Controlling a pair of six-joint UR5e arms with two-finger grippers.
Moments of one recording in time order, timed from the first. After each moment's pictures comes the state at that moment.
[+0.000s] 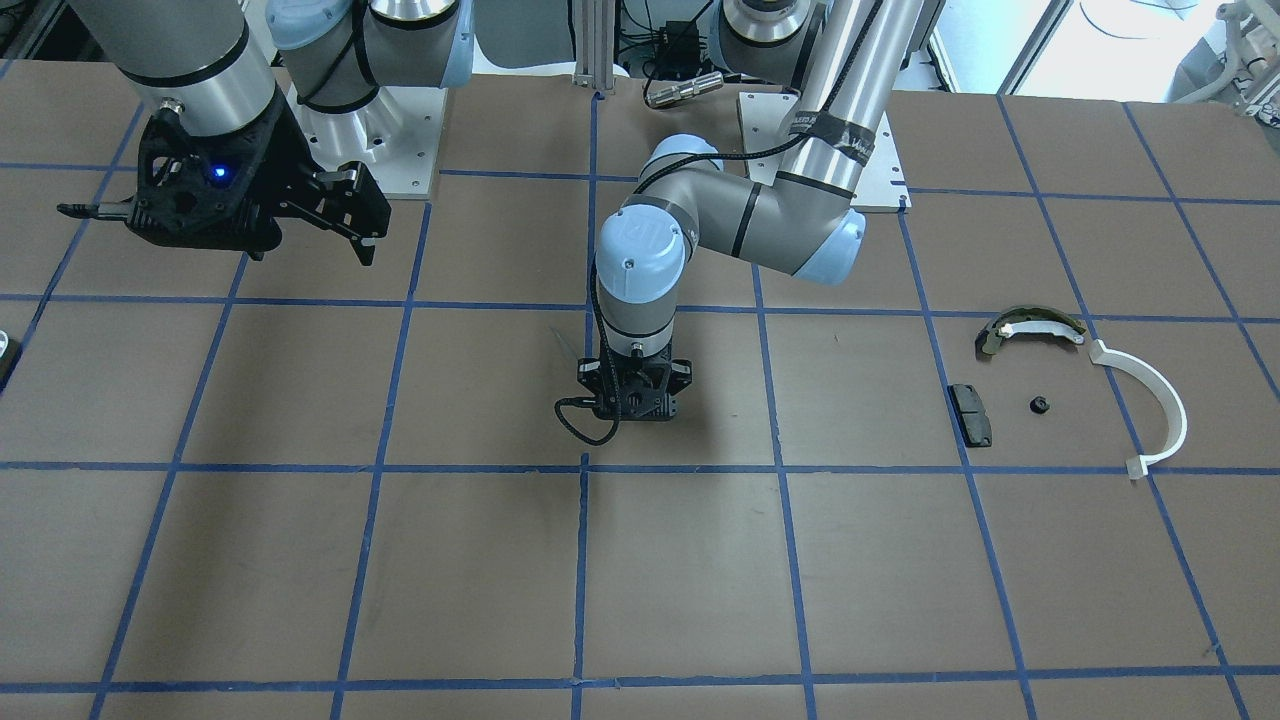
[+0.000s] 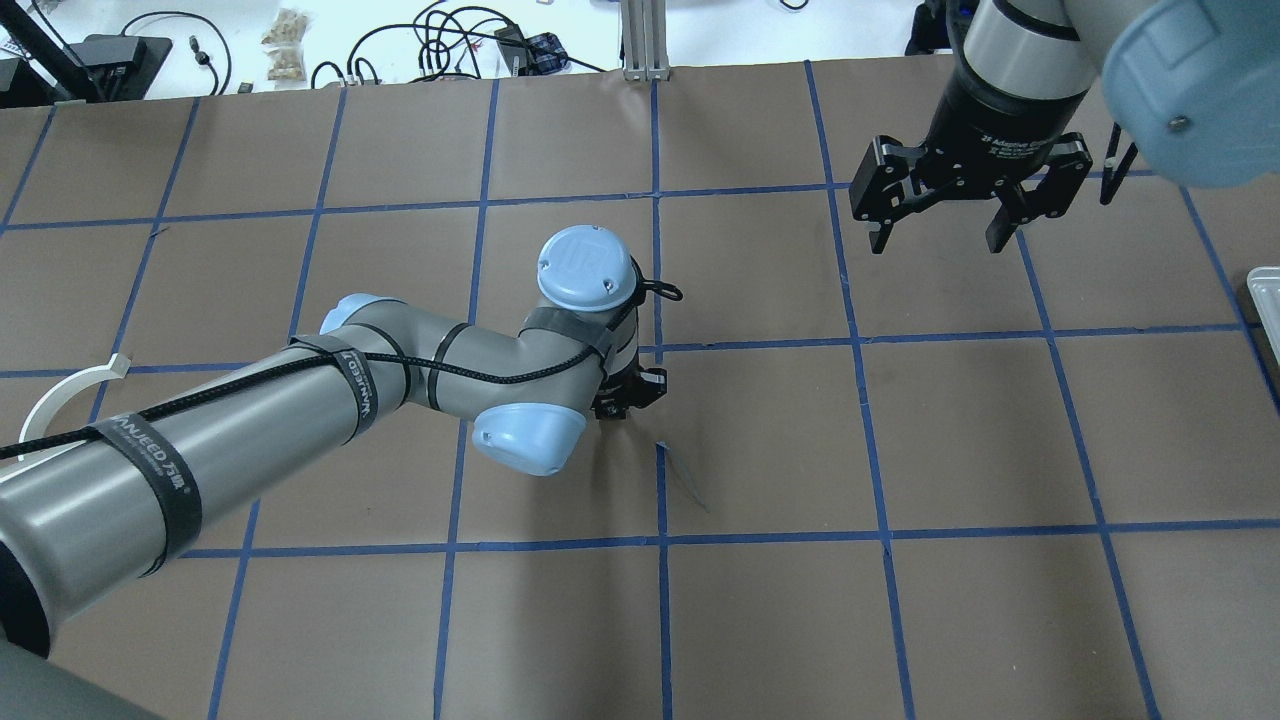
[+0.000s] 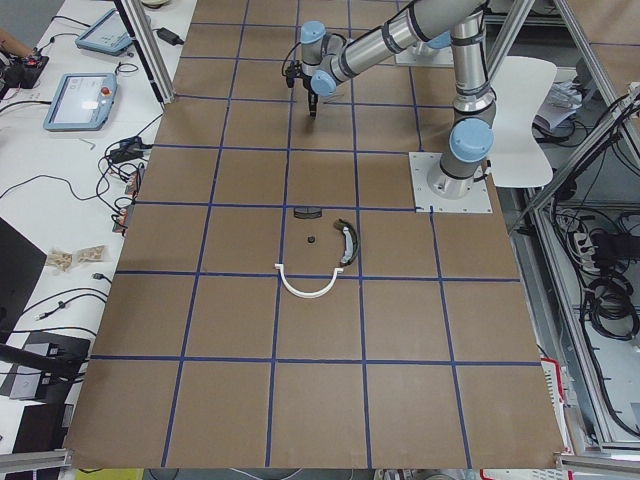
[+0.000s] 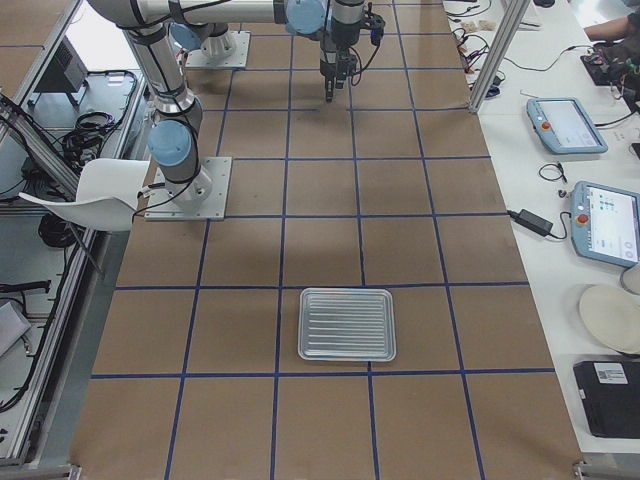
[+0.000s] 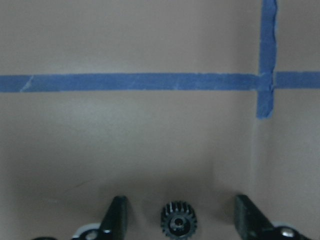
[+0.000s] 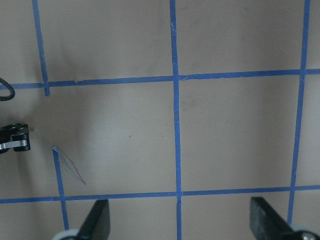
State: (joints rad) left arm -1.93 -1.98 -1.90 -0.85 1.60 -0.33; right arm 1.59 -1.56 1.56 -1.53 -1.56 0.05
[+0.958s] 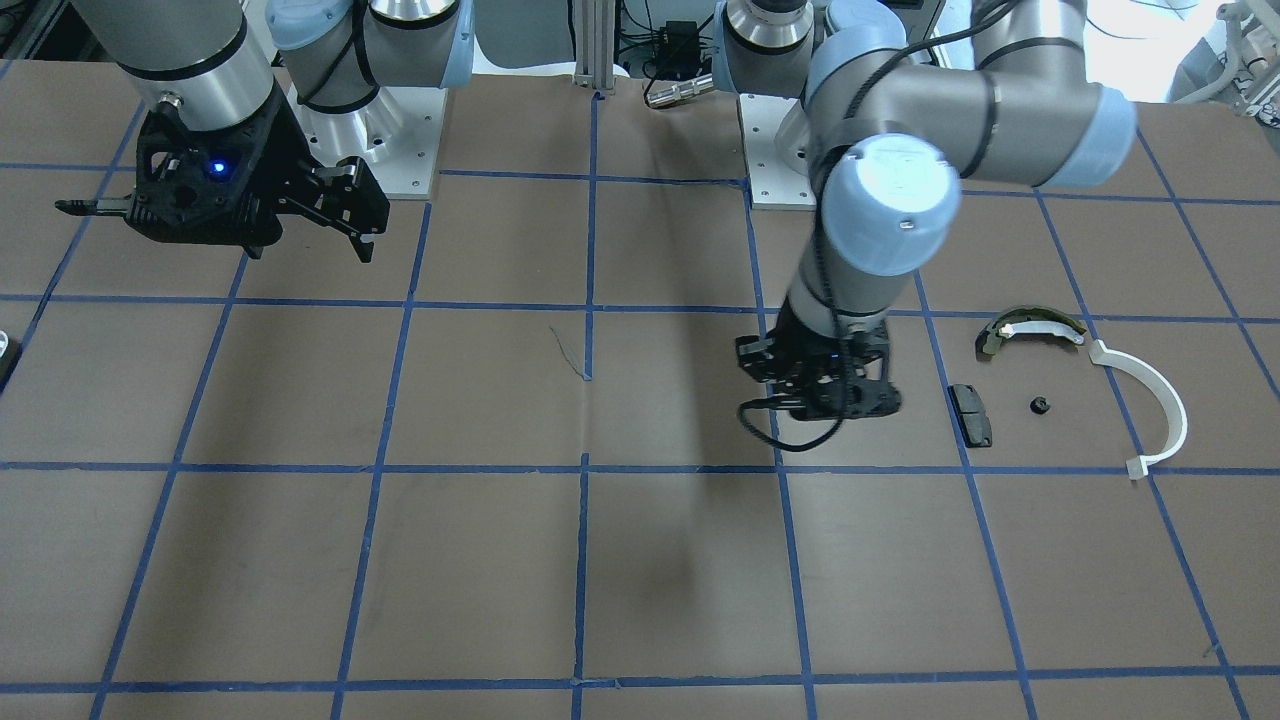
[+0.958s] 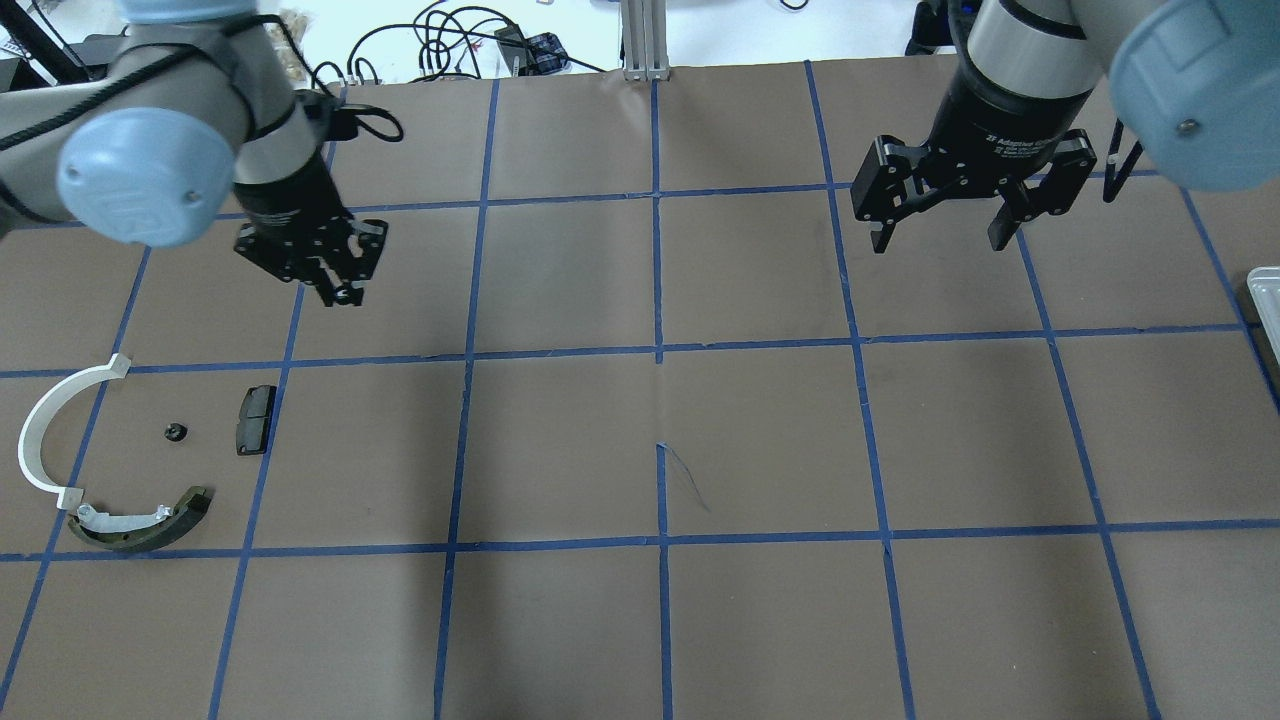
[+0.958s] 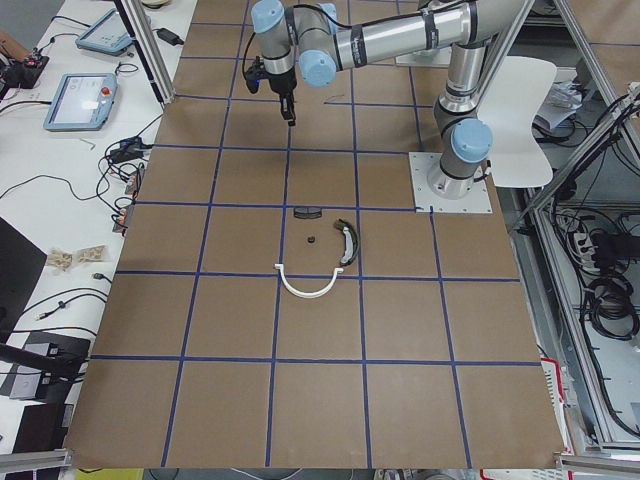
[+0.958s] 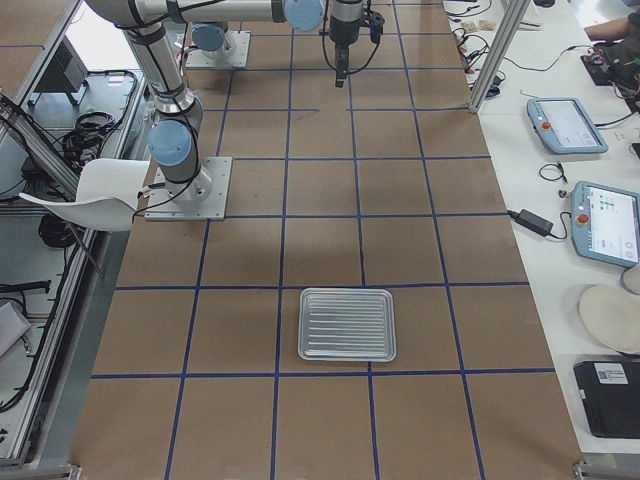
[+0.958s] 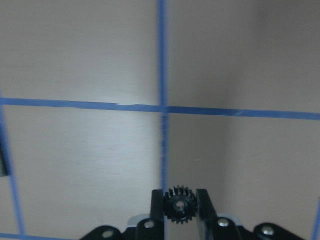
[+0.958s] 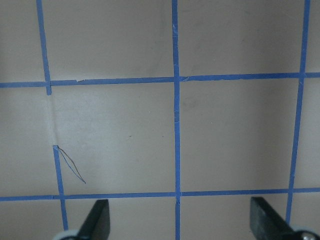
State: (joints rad) left arm -1.39 -1.75 -1.66 -1.45 1.67 0.16; right arm 1.59 -1.56 1.56 -1.53 -1.56 0.04
